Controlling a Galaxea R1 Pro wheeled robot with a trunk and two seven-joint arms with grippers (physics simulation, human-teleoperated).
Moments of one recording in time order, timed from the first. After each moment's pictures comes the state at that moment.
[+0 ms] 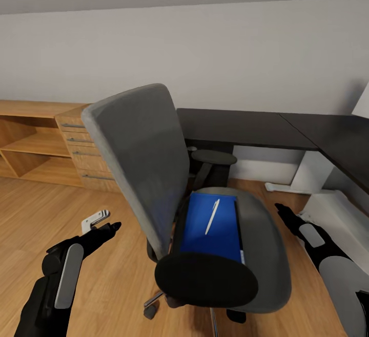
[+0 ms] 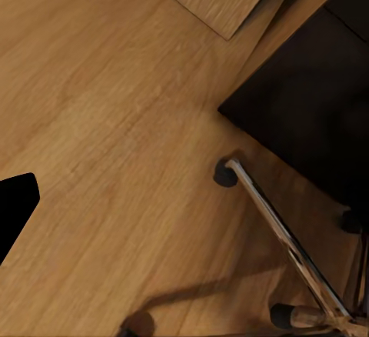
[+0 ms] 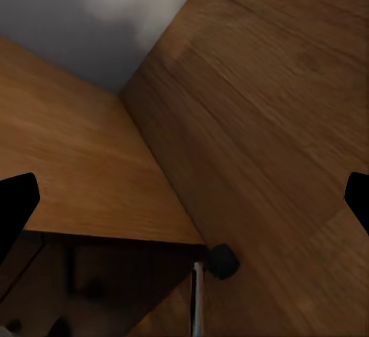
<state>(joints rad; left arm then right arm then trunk) -0.36 -0.07 0.25 -1.56 0.43 0.87 0.24 -0.86 -0.26 -0.28 -0.41 -0.81 0.18 0.02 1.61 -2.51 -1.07</state>
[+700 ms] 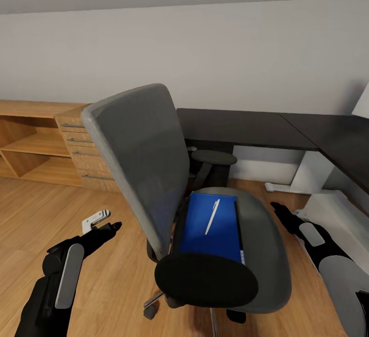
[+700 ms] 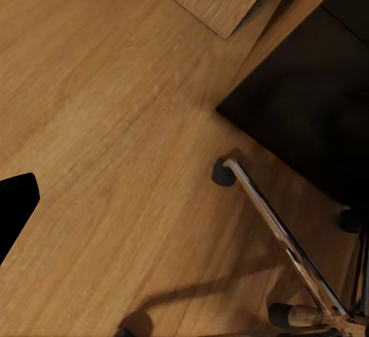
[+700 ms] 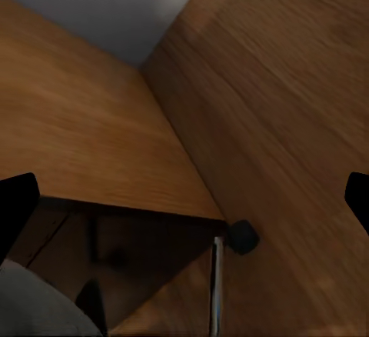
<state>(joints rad) -0.36 -0.07 0.25 -1.56 0.43 0.87 0.24 -0.86 -0.26 -0.27 -0.42 -0.81 0.27 0.06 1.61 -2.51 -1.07</state>
